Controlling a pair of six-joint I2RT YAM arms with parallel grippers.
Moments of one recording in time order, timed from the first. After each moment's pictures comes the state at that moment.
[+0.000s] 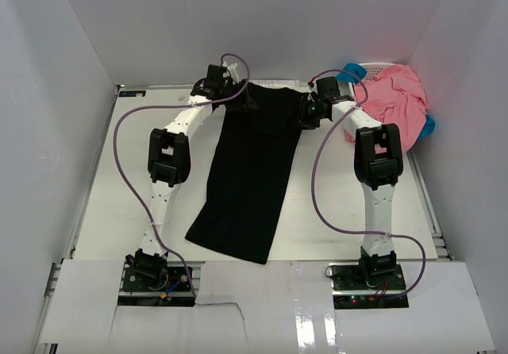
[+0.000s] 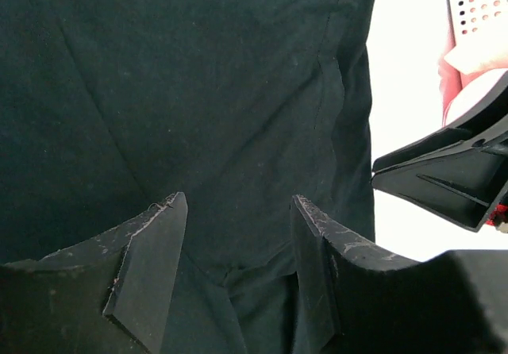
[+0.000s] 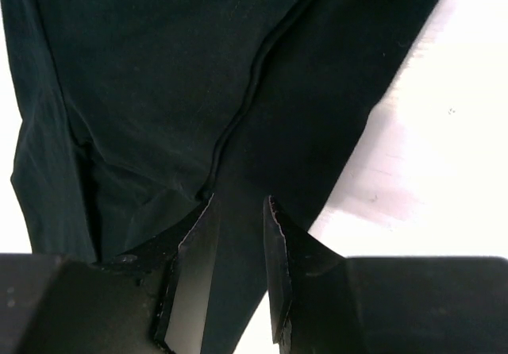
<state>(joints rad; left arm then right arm) -0.31 2.51 2.27 -0.43 0.47 -0.37 0.23 2.25 1.79 -0.43 -0.40 0.36</state>
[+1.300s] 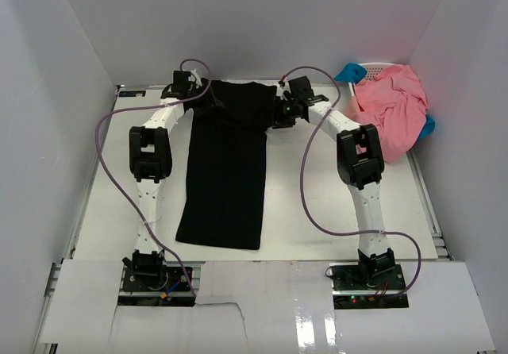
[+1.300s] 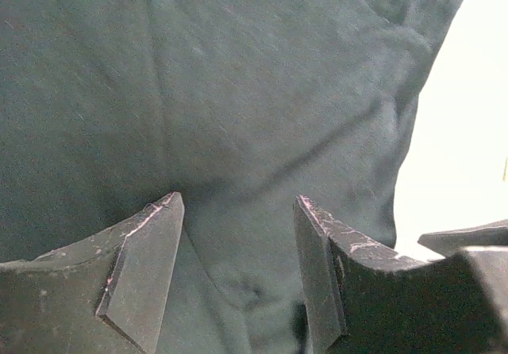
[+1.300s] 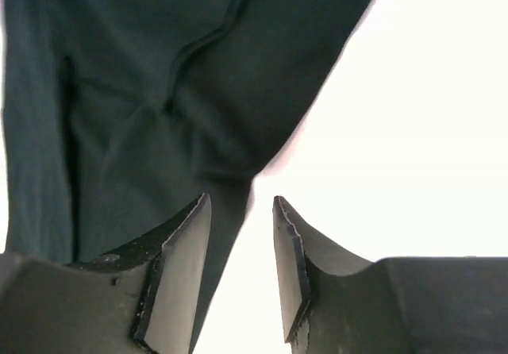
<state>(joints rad) -0.11 2.51 2.14 -0.36 0.43 -0.46 0.39 2.38 1.97 -0.42 -0.41 0.33</state>
